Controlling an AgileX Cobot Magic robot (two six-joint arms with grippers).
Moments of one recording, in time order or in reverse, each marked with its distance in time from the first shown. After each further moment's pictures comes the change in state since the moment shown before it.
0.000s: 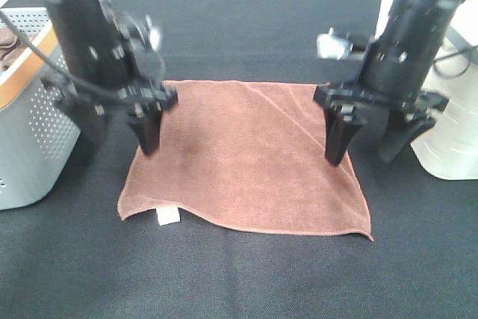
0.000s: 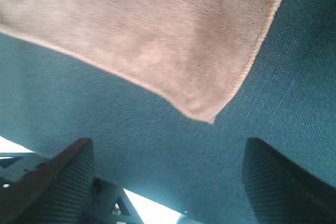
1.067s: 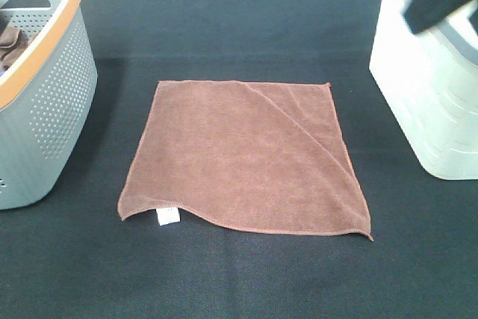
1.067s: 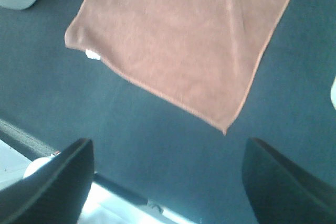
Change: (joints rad) left arm 0.000 -0.871 0.324 0.026 0.005 0.005; right arm -0.001 -0.733 0.113 0.030 0.007 0.000
